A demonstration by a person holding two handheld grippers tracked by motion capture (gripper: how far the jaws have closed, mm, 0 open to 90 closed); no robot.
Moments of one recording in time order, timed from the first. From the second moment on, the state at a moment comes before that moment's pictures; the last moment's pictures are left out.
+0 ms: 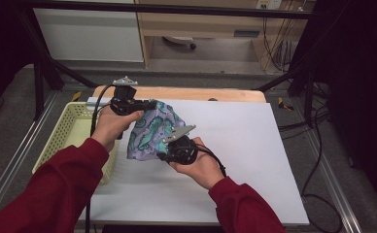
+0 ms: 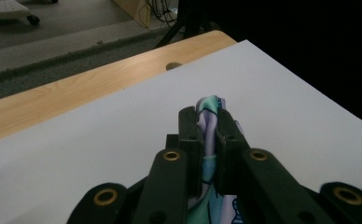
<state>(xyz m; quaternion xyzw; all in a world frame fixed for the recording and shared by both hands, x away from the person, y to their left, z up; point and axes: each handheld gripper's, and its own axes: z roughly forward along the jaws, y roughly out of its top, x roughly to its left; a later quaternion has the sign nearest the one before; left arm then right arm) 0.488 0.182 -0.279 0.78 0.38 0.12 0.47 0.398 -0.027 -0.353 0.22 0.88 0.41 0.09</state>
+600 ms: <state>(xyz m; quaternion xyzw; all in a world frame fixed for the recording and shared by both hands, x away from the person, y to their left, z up) 0.494 0.222 -0.251 0.78 0.38 0.14 0.48 0.410 -0.001 -0.331 0.22 0.86 0.45 0.07</state>
